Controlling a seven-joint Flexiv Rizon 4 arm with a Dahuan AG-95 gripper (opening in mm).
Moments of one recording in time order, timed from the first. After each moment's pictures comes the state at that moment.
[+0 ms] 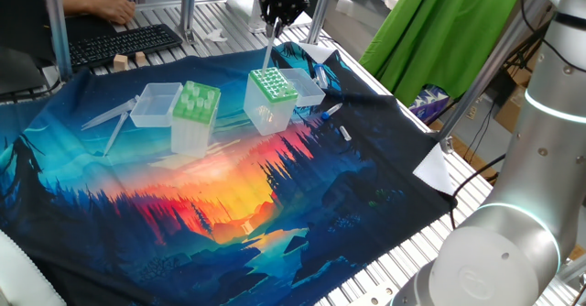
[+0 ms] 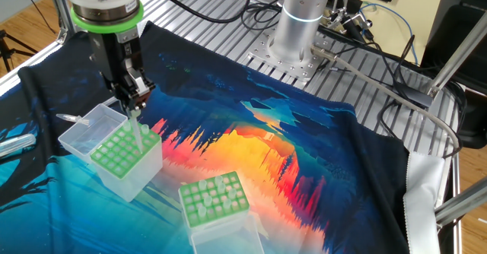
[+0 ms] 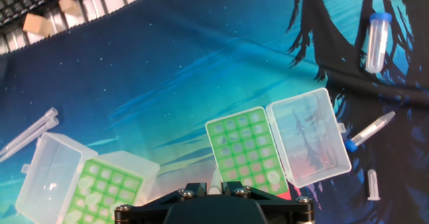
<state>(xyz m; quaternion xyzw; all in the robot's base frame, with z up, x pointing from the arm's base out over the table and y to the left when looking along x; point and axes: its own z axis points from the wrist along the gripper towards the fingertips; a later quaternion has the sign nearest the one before) 0.660 -0.082 0.281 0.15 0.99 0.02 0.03</state>
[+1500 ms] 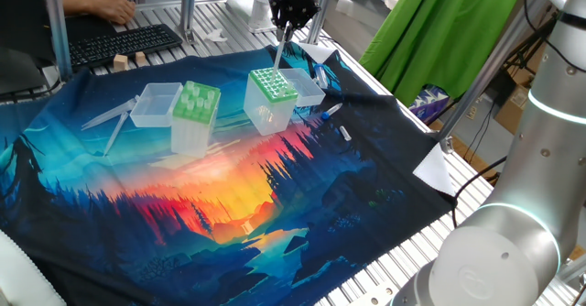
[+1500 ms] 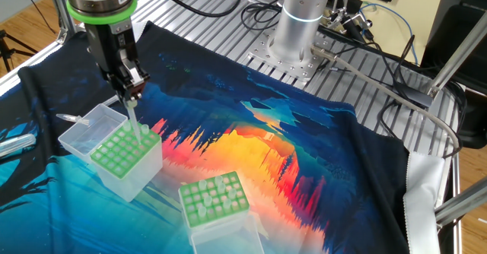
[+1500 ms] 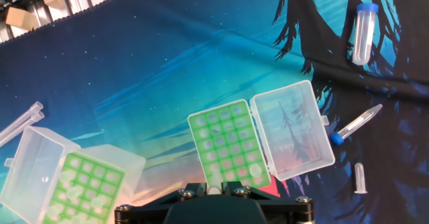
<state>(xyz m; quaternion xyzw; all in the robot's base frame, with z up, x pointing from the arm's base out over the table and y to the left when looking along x) 0.644 -0.102 0.276 0.15 0.99 0.03 0.02</state>
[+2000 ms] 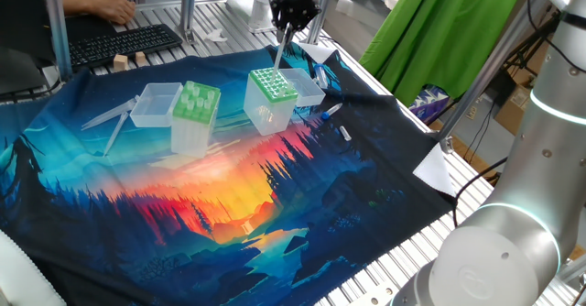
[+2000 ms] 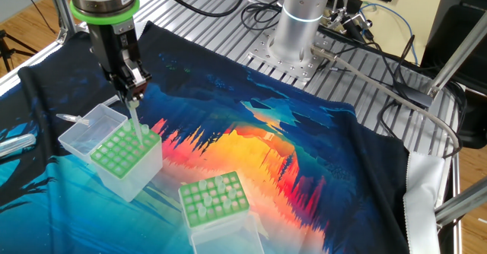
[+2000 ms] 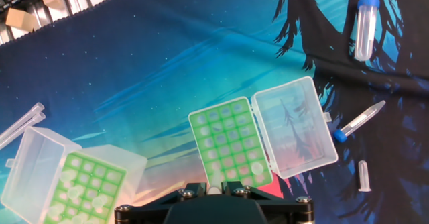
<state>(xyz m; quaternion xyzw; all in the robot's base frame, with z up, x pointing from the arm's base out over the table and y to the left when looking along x) 0.642 -0.101 0.272 0.15 0.99 0.03 0.02</state>
